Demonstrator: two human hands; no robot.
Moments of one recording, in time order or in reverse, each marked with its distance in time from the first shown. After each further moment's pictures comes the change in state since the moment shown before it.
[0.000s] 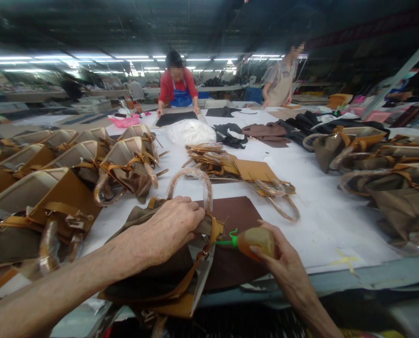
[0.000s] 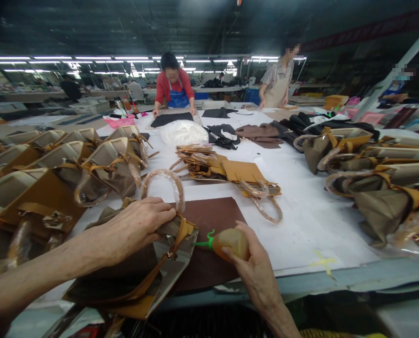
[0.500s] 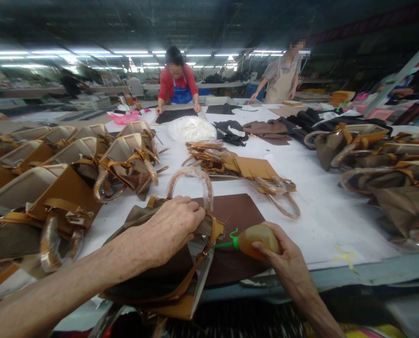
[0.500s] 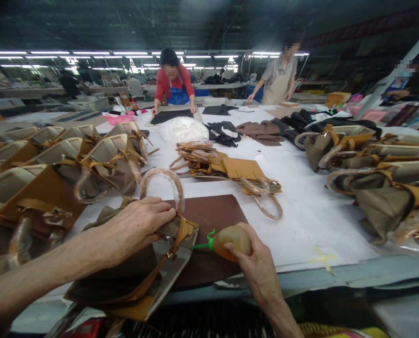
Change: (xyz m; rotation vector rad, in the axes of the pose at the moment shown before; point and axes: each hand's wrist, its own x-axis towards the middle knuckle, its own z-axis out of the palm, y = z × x) left_hand -0.004 0.005 0.000 -0.007 -0.018 -0.015; right_hand 0.001 0.002 -0.001 -0.027 0.005 0.079
